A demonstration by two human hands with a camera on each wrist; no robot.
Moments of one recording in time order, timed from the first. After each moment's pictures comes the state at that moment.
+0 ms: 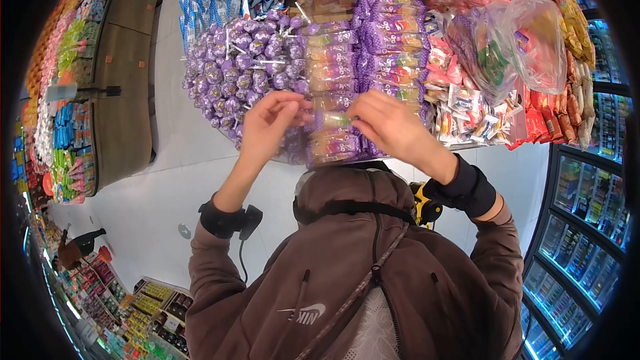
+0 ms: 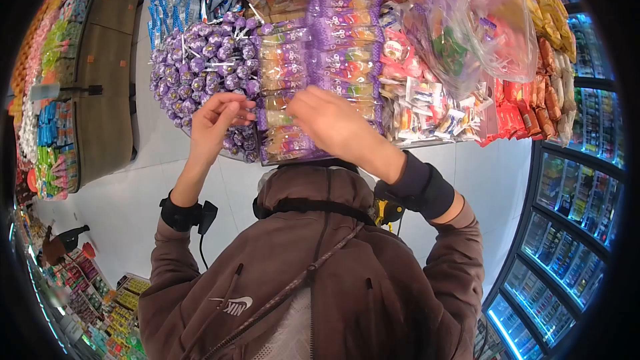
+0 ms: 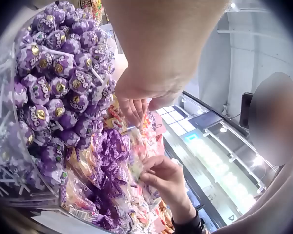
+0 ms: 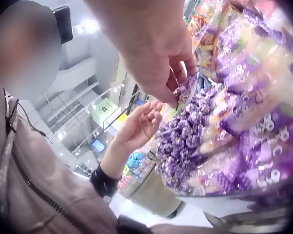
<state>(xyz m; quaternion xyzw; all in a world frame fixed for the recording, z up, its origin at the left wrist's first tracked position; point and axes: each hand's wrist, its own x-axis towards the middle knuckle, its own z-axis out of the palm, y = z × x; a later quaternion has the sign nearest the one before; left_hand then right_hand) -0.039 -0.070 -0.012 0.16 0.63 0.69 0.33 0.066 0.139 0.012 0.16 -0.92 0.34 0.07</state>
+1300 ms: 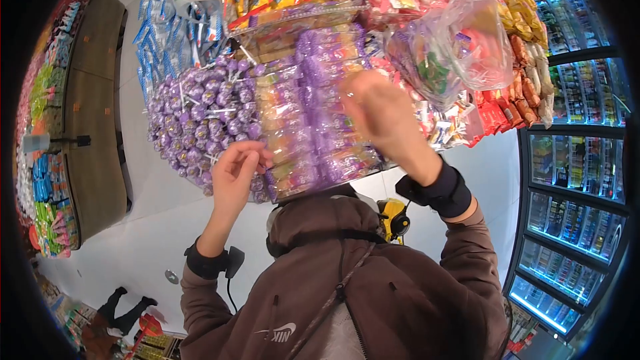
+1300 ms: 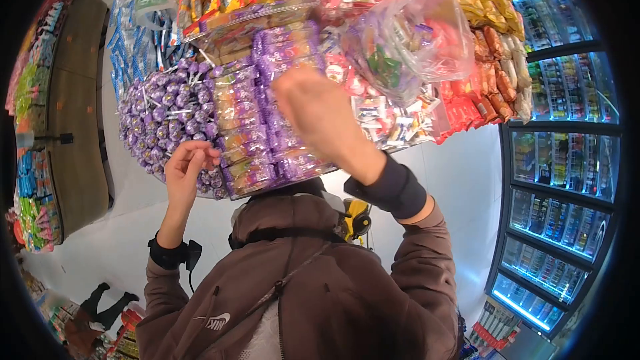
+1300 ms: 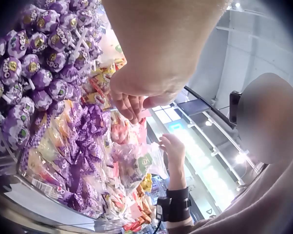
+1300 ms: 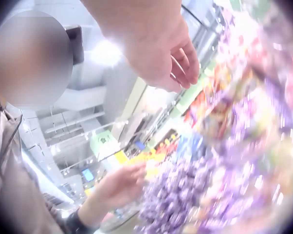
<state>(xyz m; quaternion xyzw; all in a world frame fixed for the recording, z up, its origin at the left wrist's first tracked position) -0.027 -0.063 -0.002 0.21 0.63 0.68 0.30 0.059 0.185 0.058 0.02 -0.94 0.25 0.25</state>
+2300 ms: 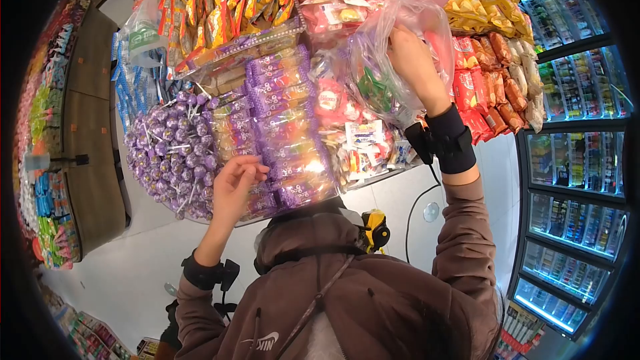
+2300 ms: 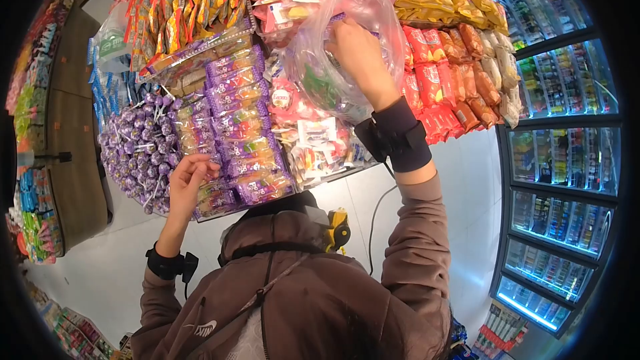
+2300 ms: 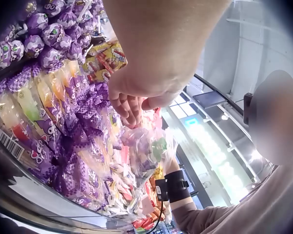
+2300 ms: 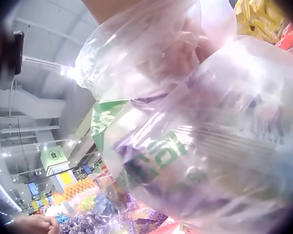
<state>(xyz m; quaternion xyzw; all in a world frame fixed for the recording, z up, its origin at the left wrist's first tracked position) 0.007 0.021 -0.005 0.17 0.66 0.64 0.36 0.056 0.397 0.040 -0.18 -0.97 0.06 0.15</state>
